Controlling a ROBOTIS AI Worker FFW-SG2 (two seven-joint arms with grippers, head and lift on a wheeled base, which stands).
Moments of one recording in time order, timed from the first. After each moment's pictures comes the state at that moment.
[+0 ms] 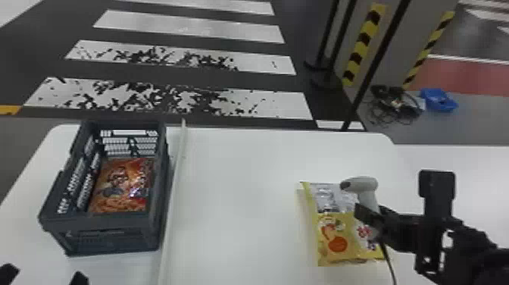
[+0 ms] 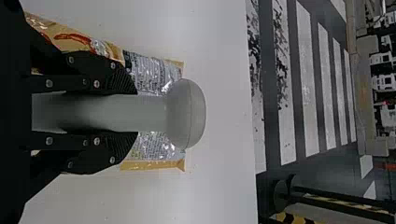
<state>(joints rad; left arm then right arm) 0.94 0.27 0.06 -2.02 0.35 -0.46 -0.19 0.31 -0.27 -0.29 -2.15 -0.34 1.03 0.14</state>
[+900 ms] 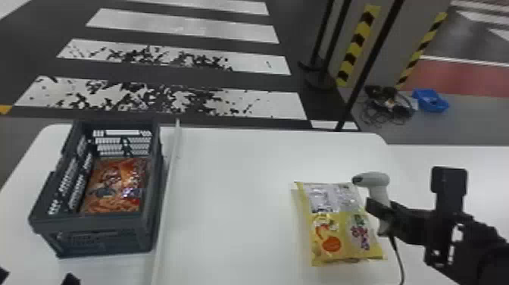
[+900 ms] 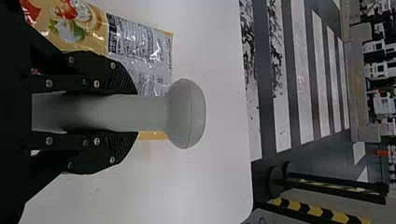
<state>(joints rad) 0.93 0.26 0.06 -2.01 0.34 -0.47 -0.19 0.29 -0.32 -0.36 -2.07 -0.38 0.98 0.16</state>
